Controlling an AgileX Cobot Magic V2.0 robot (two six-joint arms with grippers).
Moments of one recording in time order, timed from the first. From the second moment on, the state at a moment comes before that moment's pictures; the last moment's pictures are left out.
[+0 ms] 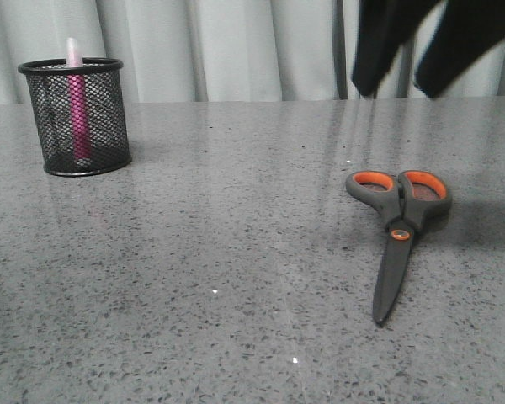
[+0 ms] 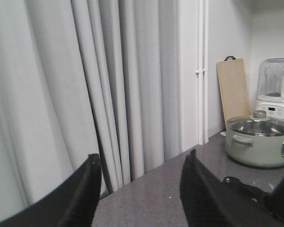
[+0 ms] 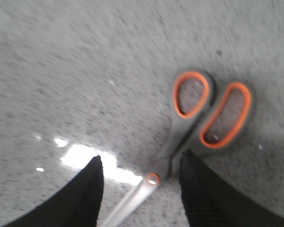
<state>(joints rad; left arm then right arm) -0.30 0.75 -1.11 -1.05 0.54 1.04 0.62 1.34 -1.18 -0.06 0.99 0.37</state>
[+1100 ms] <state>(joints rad) -0.46 0.70 -1.08 -1.04 0.56 1.04 0.62 1.60 -1.16 -0.05 1.02 0.62</state>
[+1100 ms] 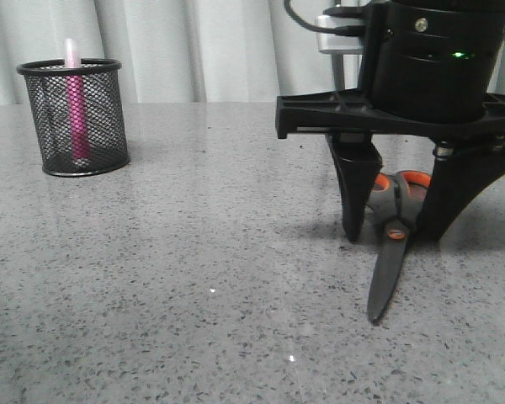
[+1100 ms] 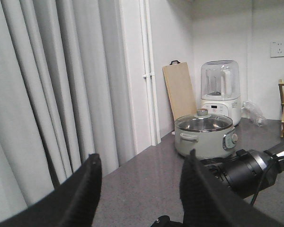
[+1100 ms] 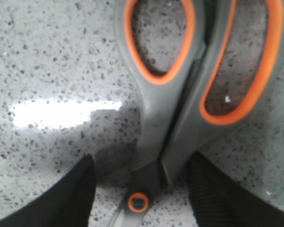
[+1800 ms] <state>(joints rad) -0.46 0.70 -1.08 -1.03 0.56 1.04 0.64 1.62 -1.33 -0.16 0.77 0.55</state>
